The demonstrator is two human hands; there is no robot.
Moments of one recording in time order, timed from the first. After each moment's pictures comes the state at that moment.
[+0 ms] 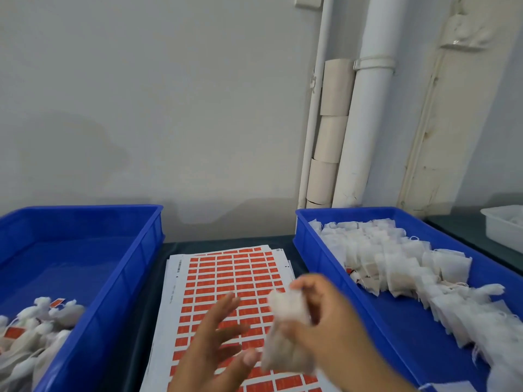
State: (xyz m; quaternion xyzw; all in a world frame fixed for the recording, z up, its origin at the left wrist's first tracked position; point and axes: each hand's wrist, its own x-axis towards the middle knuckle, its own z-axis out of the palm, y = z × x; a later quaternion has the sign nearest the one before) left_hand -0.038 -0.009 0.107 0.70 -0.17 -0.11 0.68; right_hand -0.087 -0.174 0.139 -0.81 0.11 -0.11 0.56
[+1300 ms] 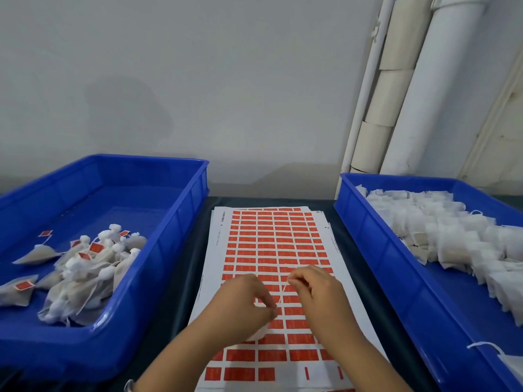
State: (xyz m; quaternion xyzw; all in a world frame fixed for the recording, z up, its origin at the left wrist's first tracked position) left_hand -0.010 0.008 0.049 0.92 -0.20 -0.09 0.34; right_hand -0.045 -0.142 0.031 -0.92 0.03 -0.21 0.33
